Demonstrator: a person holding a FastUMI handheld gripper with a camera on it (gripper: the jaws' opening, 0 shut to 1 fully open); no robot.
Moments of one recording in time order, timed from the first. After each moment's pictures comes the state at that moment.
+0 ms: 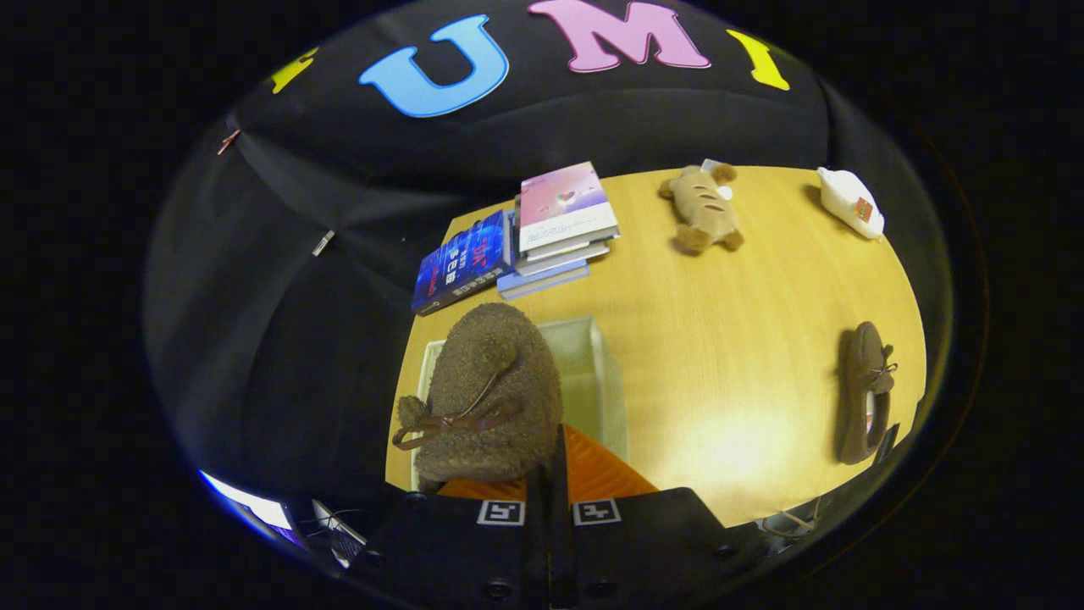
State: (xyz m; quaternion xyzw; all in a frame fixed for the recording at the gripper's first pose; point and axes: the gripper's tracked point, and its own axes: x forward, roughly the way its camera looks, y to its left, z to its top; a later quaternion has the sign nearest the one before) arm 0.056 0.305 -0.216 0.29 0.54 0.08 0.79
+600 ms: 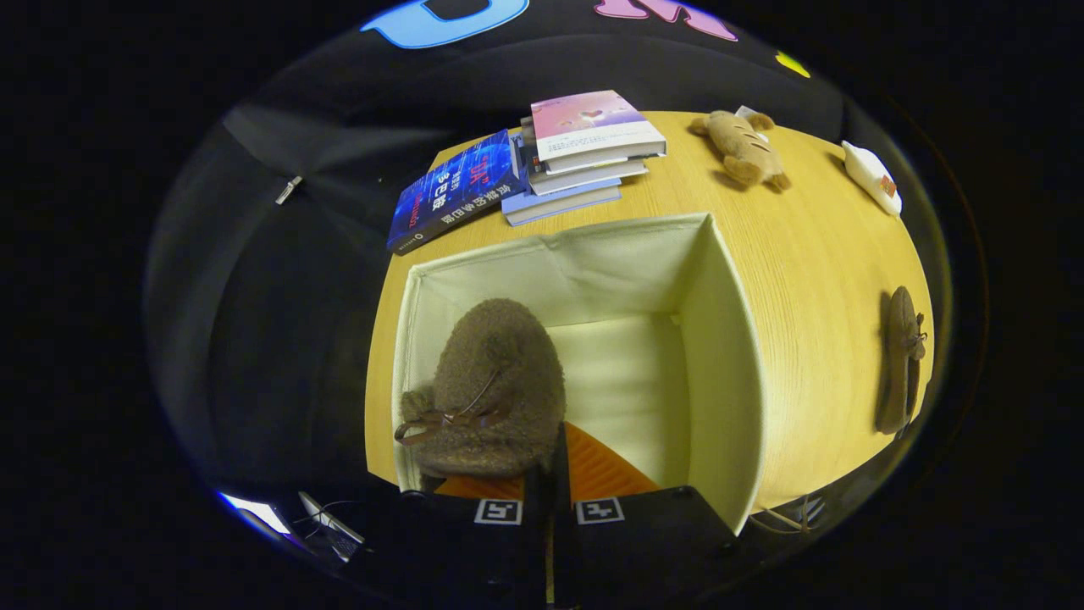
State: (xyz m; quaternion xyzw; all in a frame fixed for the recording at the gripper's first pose) arm 0.042 0.388 -0.277 0.27 0.61 0.07 0.74
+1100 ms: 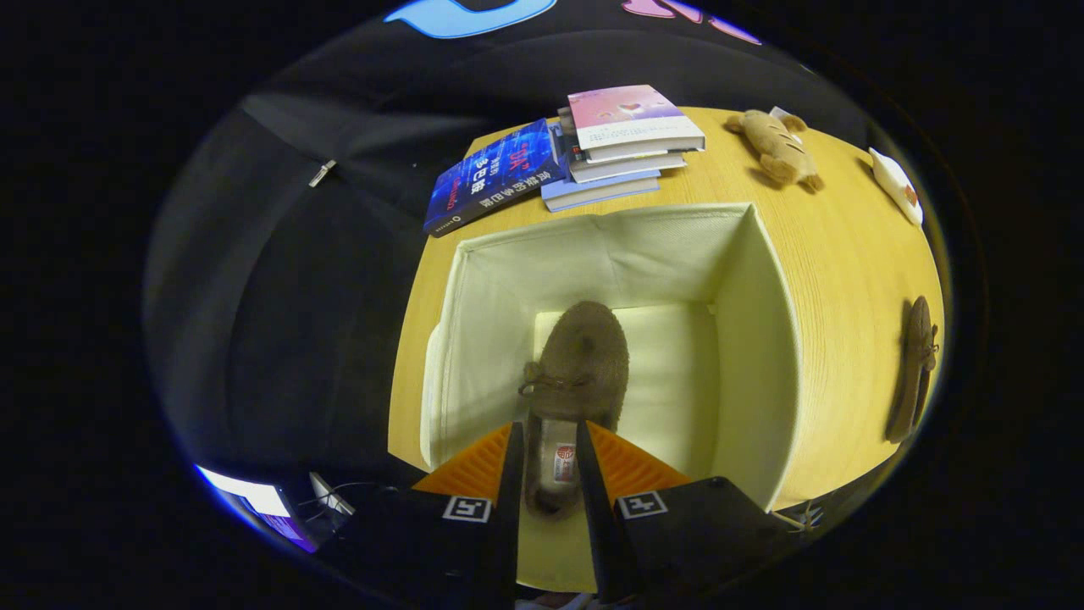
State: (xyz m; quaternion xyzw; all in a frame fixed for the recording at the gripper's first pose) arm 0.030 0.403 -0.252 0.27 0.60 0.13 0.74
